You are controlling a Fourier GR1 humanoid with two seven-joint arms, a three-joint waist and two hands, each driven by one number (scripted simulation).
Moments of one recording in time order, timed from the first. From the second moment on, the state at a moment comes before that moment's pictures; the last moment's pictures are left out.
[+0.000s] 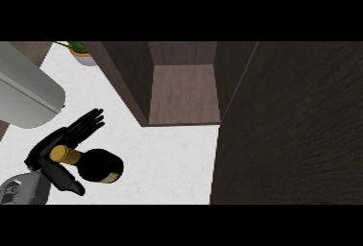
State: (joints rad) left arm -0.18 0.24 0.26 -1.16 0.00 -0.82 -0.15; right arm 0.15 -0.23 0.43 -2.53 -0.04 -0.08 0.43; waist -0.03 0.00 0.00
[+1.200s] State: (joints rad) left arm -0.24 0.21 0.22 -0.78 -0.05 -0.74 -0.37; right arm 0.14 -0.24 0.42 -2.52 -0.04 -0.10 0.42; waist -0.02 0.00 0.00
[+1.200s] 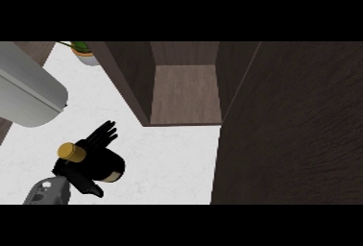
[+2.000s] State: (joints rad) left arm -0.30 0.19 0.21 -0.71 0.03 -0.77 -0.35; right arm 0.11 -0.24 0.42 -2.52 -0.05 -0.11 0.46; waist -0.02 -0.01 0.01
